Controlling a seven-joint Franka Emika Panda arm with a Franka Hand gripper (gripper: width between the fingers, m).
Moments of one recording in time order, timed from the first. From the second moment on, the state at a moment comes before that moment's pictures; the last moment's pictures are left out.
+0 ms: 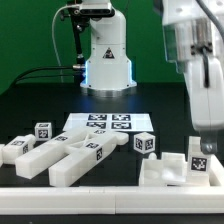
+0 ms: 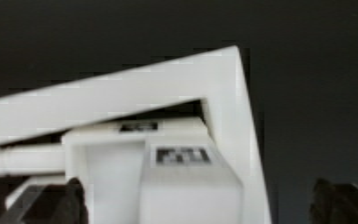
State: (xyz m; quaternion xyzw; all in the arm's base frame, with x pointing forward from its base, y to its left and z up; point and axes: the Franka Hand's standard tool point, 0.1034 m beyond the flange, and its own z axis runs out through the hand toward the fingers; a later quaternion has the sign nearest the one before) arm 0.652 0.096 0.105 -0.64 0.76 0.00 0.11
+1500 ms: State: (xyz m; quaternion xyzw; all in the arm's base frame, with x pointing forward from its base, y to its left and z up) arm 0.640 0.042 0.124 -0.79 0.60 -0.02 0.12
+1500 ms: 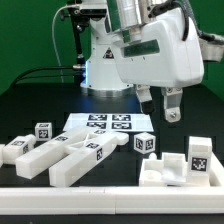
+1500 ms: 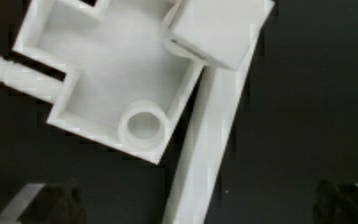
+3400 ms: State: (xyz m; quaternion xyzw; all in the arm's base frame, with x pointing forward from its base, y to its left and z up) arm 0.591 -0.079 0.090 -0.94 0.34 -0.03 0.07
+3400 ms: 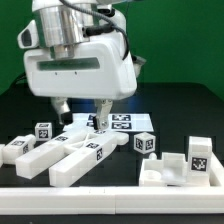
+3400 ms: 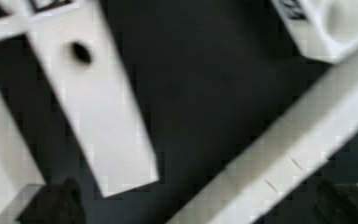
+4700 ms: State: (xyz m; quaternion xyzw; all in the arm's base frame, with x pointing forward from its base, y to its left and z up) arm 0.531 -0.170 0.071 -0.98 0.17 0.00 0.04
